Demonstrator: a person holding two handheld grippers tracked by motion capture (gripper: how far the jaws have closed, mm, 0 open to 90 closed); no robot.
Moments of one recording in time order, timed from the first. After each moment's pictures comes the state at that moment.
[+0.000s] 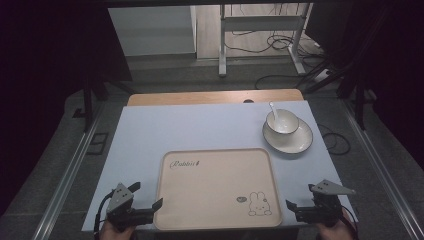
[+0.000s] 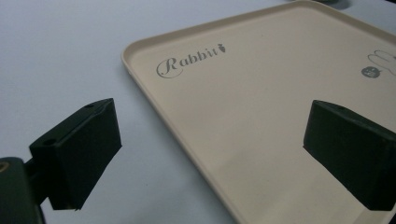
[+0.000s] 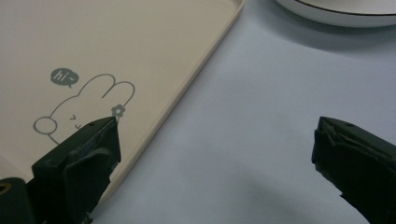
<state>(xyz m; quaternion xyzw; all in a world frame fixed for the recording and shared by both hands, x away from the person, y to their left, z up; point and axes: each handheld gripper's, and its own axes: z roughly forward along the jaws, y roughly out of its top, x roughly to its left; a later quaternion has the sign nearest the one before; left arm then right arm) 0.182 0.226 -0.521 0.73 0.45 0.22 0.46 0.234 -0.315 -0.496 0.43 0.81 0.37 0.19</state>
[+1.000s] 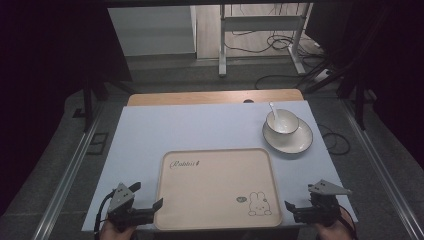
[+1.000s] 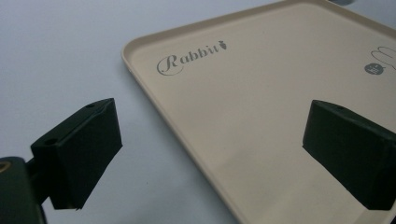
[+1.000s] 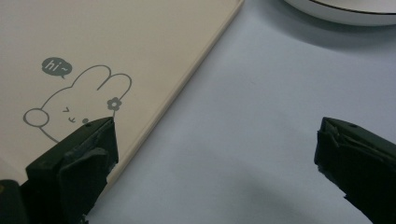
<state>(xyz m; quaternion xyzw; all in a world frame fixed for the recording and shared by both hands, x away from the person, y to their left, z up) 0.183 0.225 -0.521 0.74 0.45 0.21 0.46 0.234 -0.311 -0.497 0.43 0.81 0.35 0.19</state>
